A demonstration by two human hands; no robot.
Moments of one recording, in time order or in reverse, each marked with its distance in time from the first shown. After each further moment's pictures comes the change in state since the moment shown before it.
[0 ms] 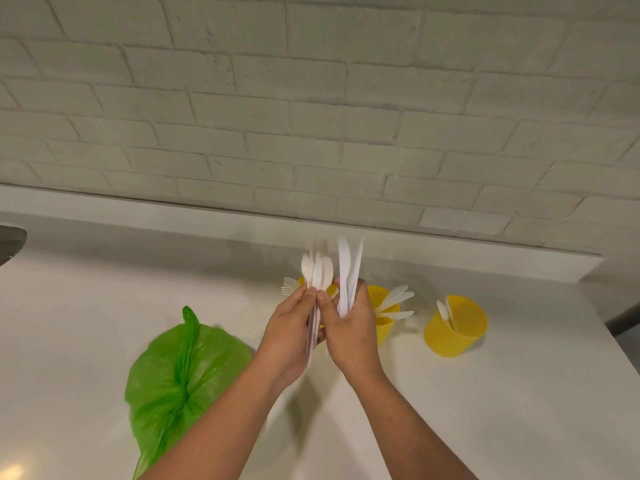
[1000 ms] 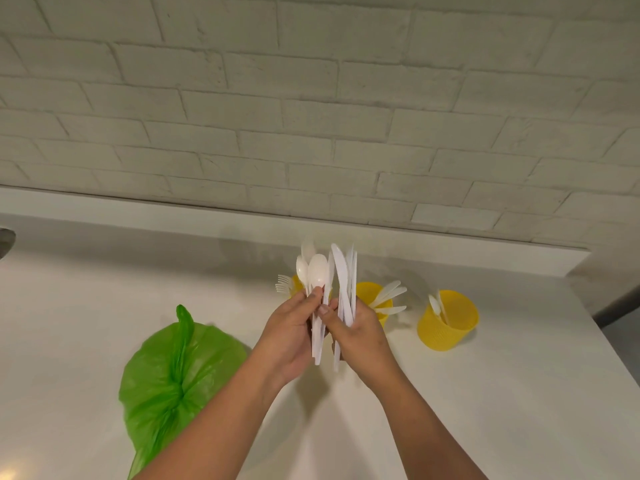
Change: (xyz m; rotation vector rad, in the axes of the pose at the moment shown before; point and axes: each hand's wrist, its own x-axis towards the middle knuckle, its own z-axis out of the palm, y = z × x) left_hand -0.005 0.001 0.006 -0.238 -0.099 -0.102; right_hand -0.005 0.007 -0.034 -0.050 -0.220 0.073
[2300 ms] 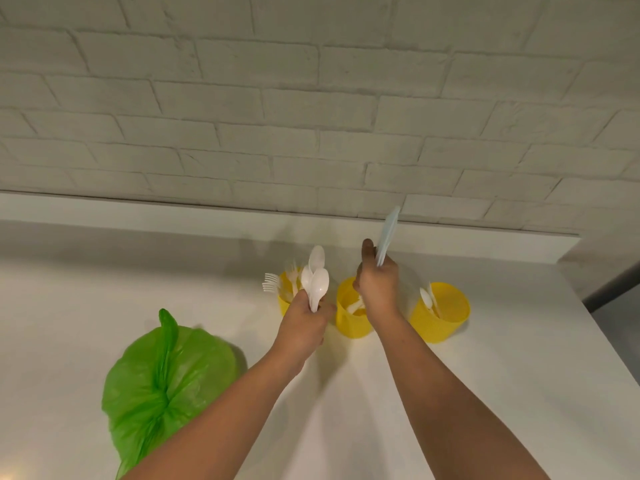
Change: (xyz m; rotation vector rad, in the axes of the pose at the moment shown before) left_hand 0.056 -0.042 -0.013 0.712 0.258 0.055; right_hand 0.100 0.015 -0.037 0.113 0.495 0.090
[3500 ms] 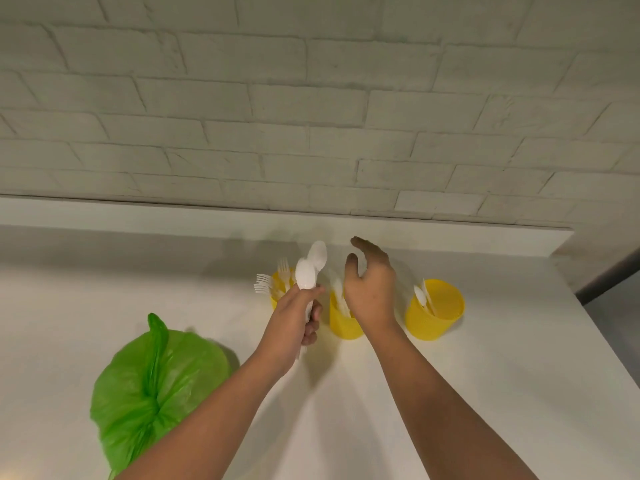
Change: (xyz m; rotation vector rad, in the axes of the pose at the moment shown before) left_hand -0.008 0.020 -0.007 -0.277 -0.101 -0.053; right_hand -0.018 0.000 -0.007 -0.436 0.042 -0.473
